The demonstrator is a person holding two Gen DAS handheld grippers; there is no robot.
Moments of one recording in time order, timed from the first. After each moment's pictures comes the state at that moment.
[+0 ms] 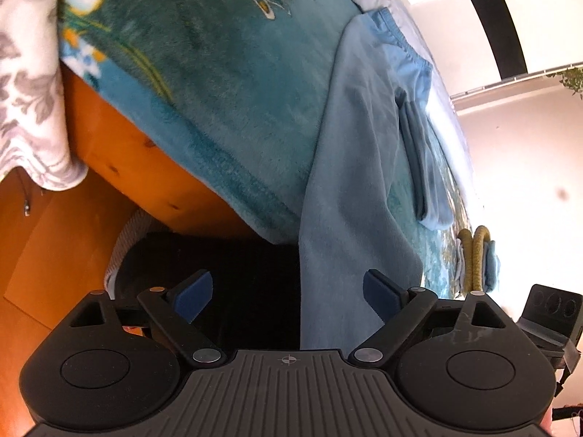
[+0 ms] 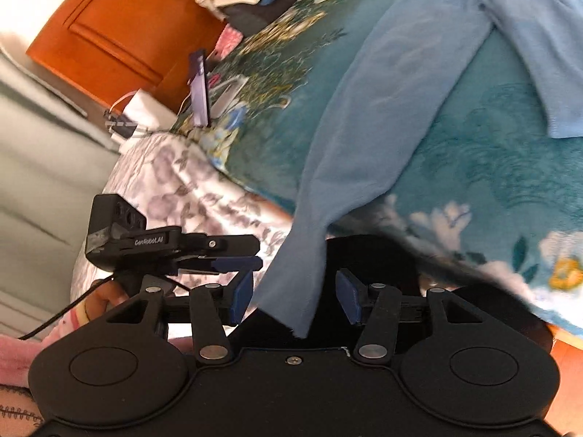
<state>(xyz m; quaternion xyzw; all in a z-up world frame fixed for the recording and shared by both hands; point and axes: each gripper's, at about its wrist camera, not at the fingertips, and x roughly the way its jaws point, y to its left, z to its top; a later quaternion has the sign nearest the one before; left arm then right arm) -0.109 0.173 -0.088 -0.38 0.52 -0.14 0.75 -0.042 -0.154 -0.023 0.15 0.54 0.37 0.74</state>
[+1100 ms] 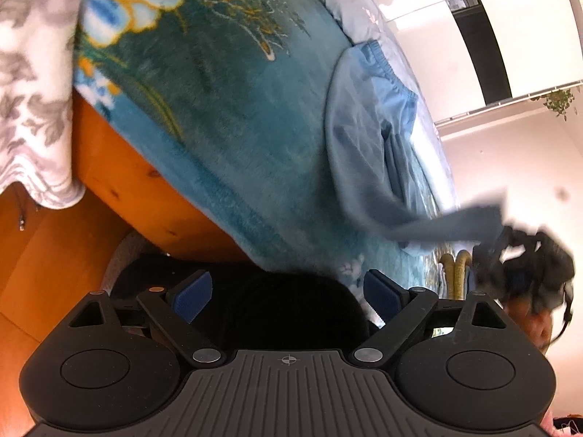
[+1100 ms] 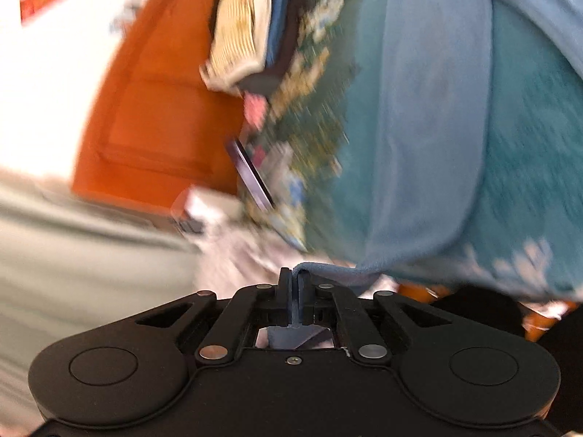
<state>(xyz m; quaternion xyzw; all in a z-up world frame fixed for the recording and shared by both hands) -0.110 0.191 -0.080 -0.41 0.48 -0.14 0.76 0.026 -0.167 -0.021 0.42 0.50 0.37 0.66</state>
